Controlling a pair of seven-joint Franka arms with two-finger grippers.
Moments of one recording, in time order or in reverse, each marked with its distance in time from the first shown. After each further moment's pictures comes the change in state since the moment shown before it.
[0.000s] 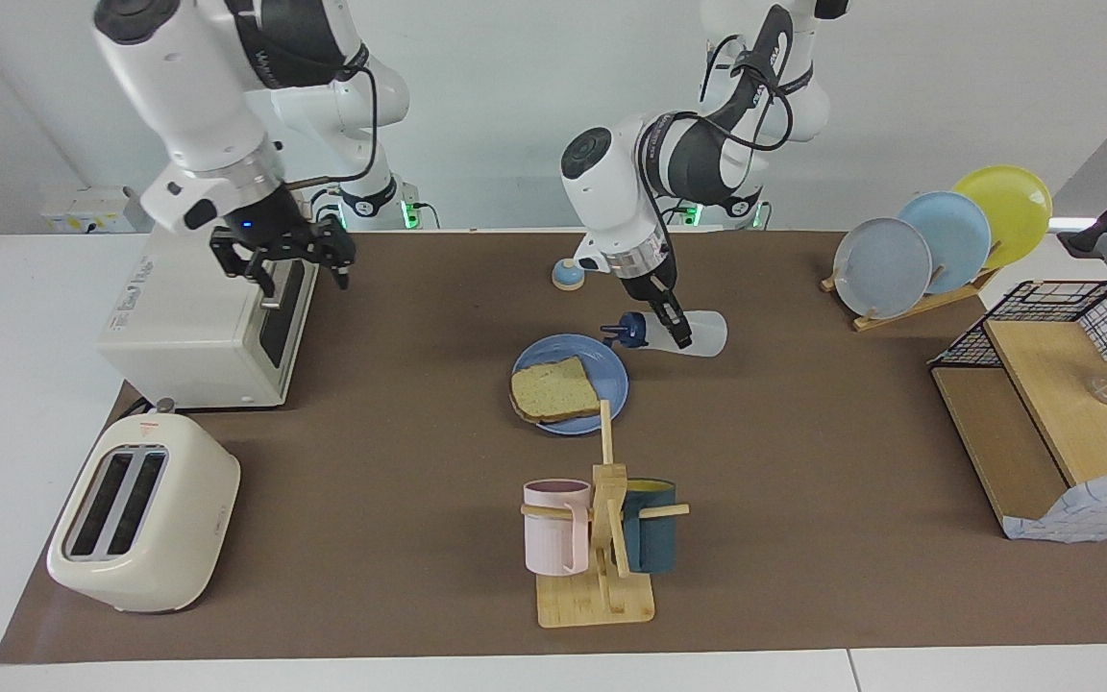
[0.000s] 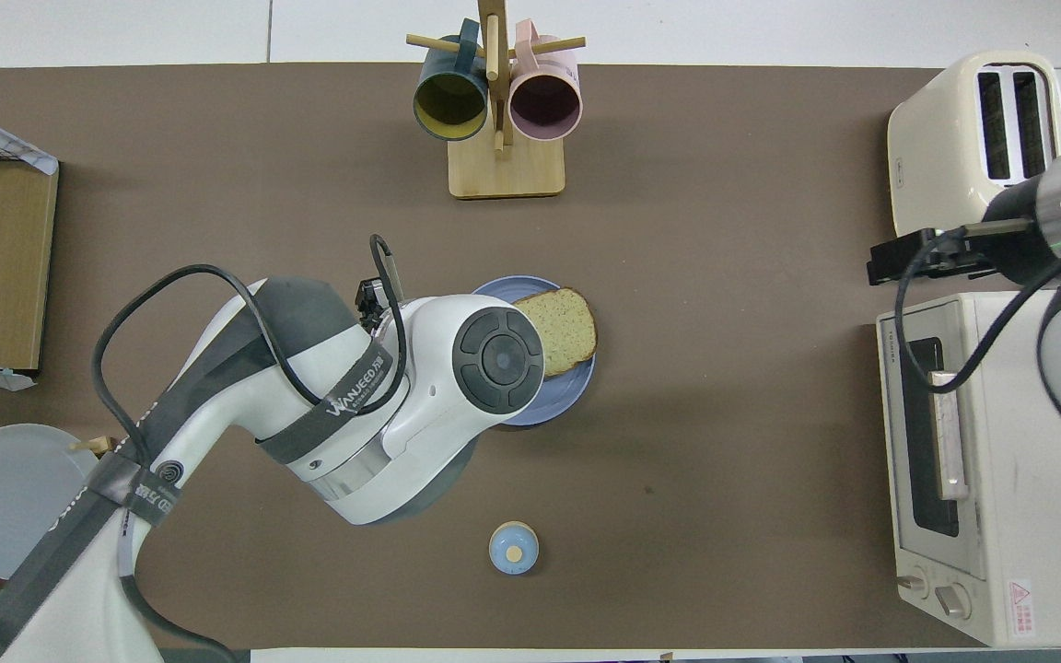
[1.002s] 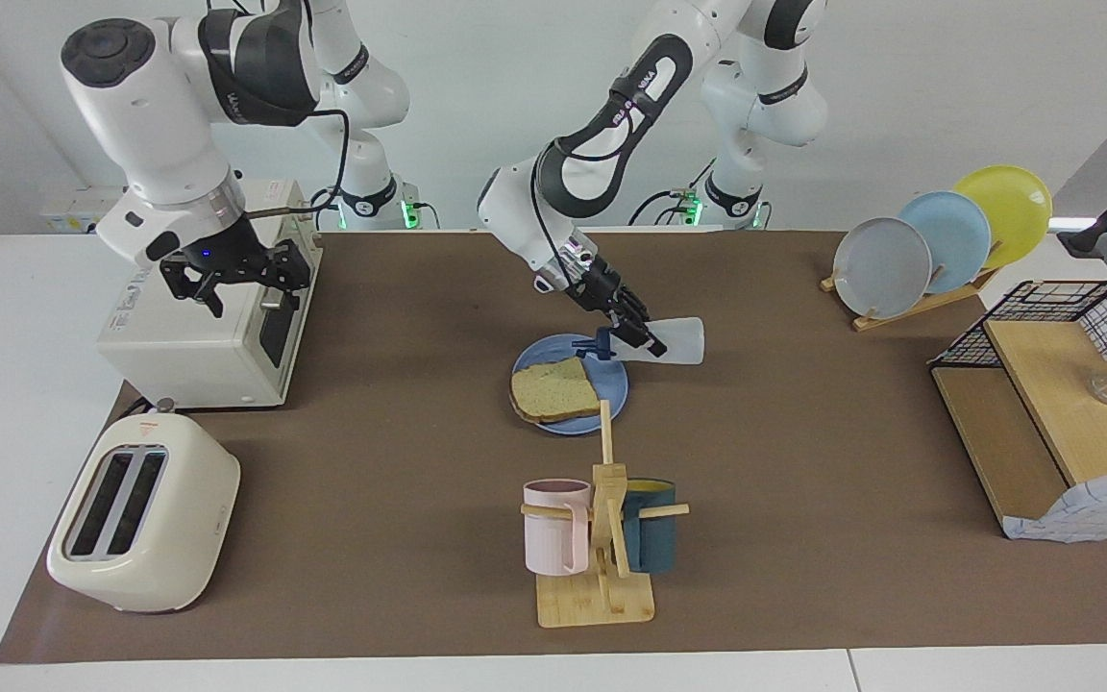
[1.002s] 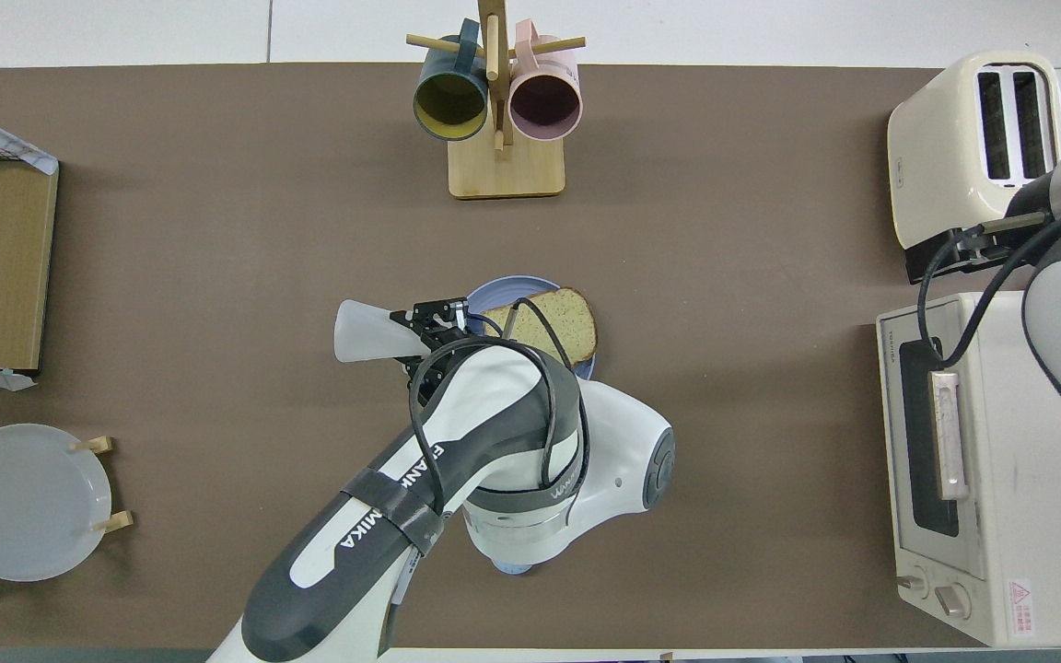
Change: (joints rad) left arm -0.200 0.177 -0.001 0.049 0.457 -0.190 -0.126; right arm 0.008 0.067 -0.032 0.024 -0.107 -0.026 -0.068
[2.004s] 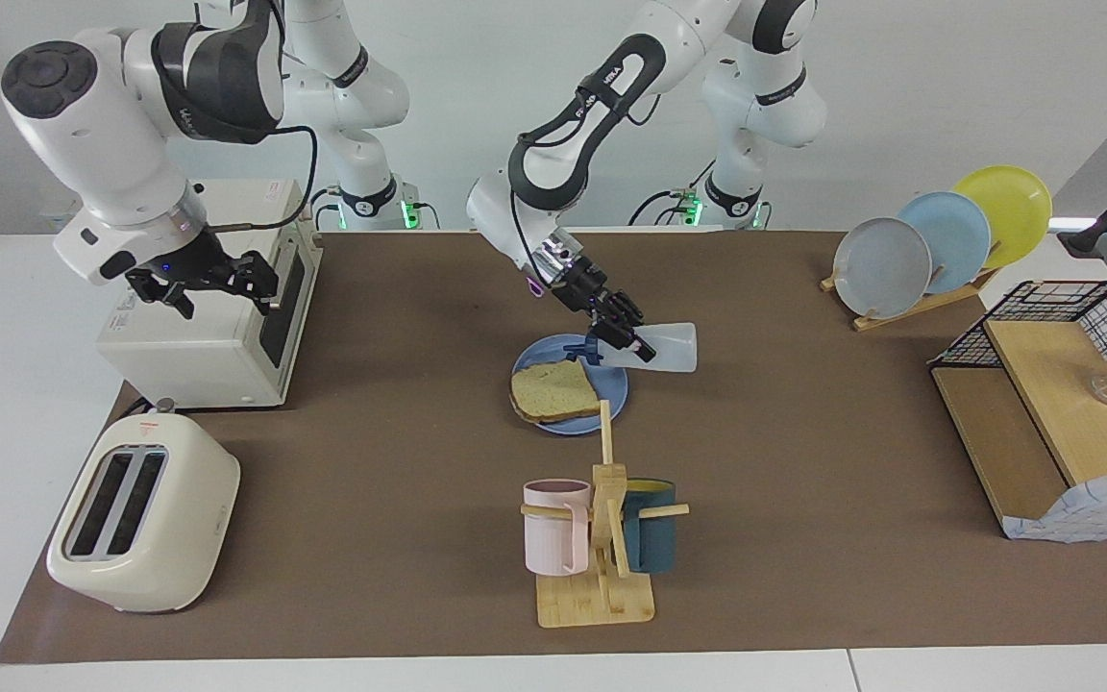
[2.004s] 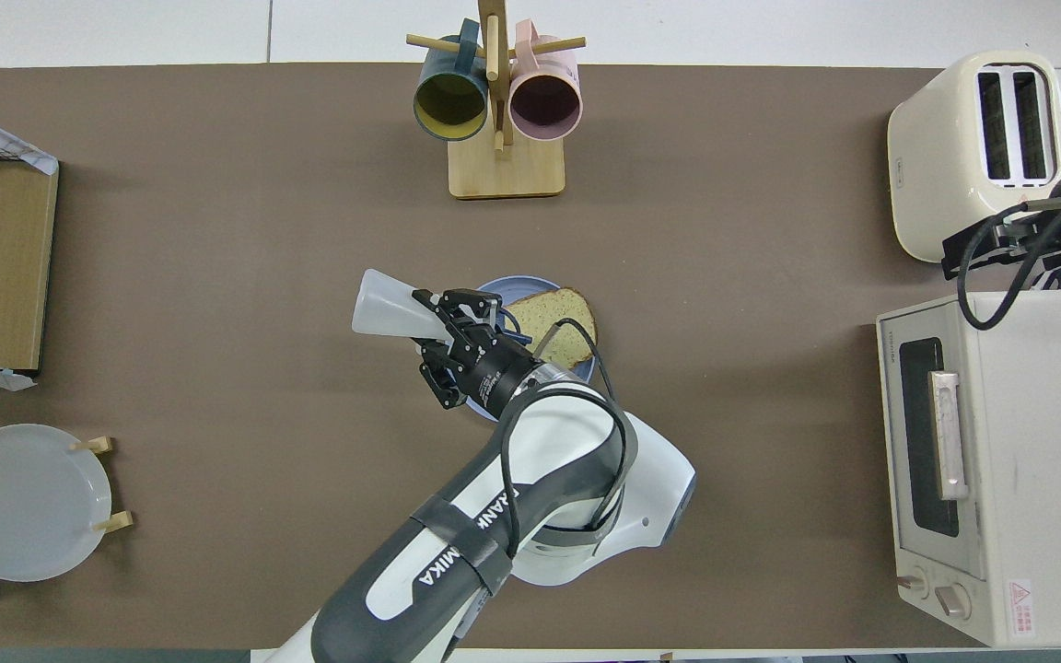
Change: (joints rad) left arm -0.073 0.050 0.006 -0.004 0.187 -0.024 0.002; right arm -0.017 0.046 -0.031 0.078 0.000 -0.068 -0.003
